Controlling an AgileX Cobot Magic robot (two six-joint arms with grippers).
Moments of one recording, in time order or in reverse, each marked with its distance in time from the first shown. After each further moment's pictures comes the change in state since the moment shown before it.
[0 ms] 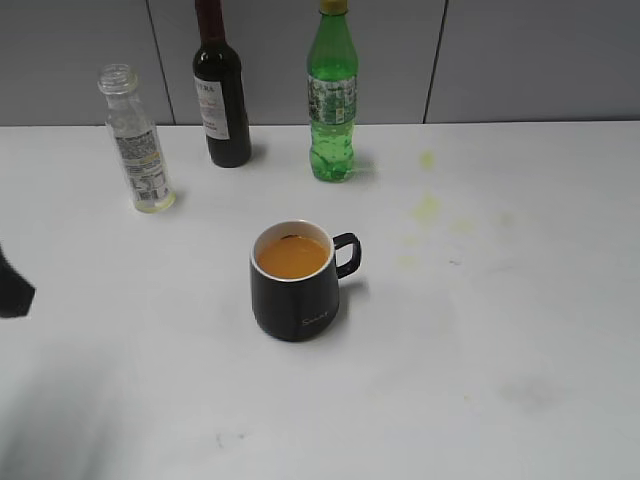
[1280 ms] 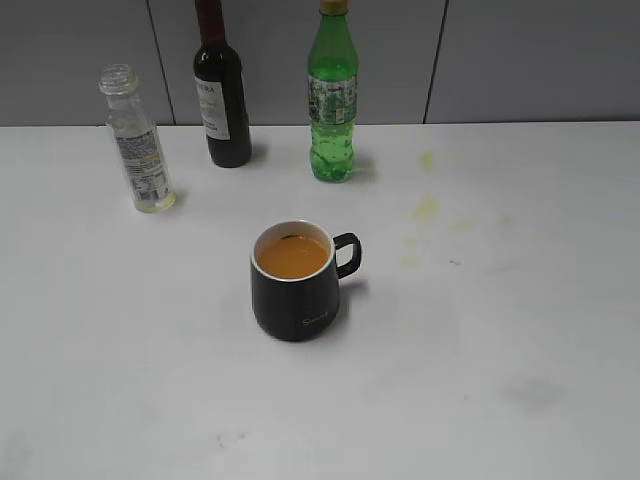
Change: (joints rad) left arm 0.000 -0.938 0.180 0.281 0.472 -0.081; right arm 0.000 0.000 0.000 0.000 0.000 0.000
